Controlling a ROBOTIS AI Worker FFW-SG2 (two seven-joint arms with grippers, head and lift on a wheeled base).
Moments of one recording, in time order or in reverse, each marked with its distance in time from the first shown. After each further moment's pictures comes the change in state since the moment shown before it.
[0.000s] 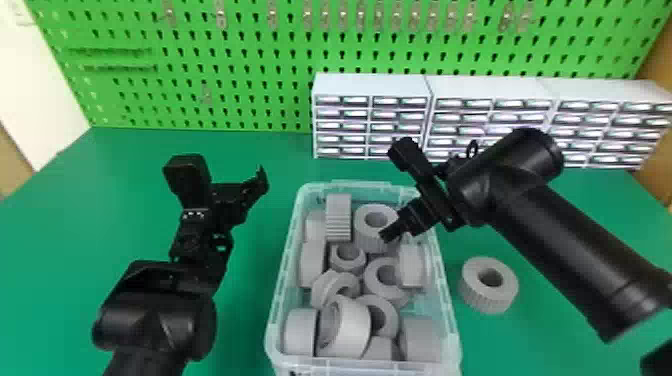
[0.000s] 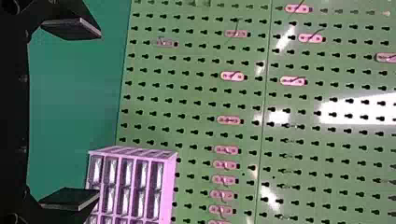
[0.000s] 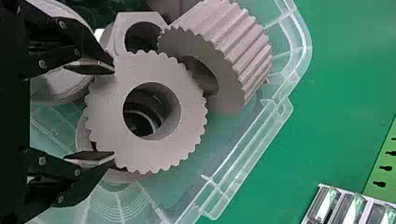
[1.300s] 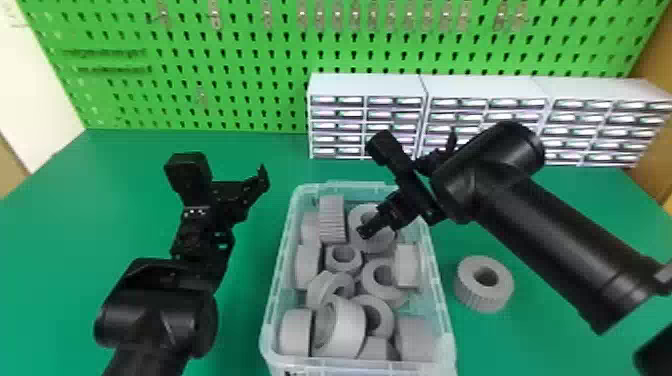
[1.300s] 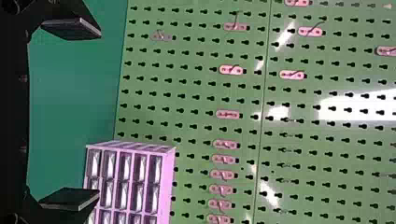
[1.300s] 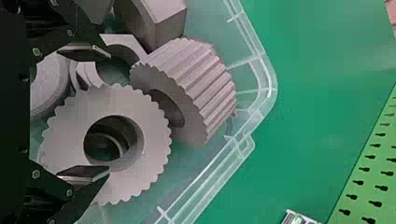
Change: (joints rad) left arm -0.008 0.000 -0.004 0.006 0.001 -0.002 0.000; right arm -0.036 0.019 0.106 -0.013 -0.090 -0.071 0.001
